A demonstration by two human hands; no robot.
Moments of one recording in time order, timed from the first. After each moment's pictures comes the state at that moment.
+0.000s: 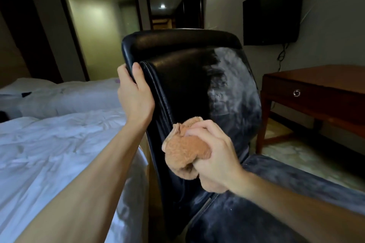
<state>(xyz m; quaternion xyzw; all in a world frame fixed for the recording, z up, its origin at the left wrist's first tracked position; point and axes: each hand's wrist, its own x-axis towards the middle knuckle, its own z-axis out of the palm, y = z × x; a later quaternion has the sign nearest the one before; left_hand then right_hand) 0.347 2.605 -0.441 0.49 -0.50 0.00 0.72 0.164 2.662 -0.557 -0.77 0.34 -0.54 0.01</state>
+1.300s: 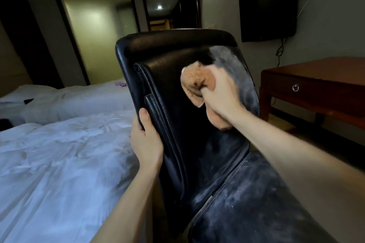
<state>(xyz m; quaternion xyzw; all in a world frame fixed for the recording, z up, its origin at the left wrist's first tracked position) 0.322 2.630 -0.534 0.51 -0.46 -0.10 0.72 0.132 2.572 -0.467 -0.68 0.48 -0.56 -0.01</state>
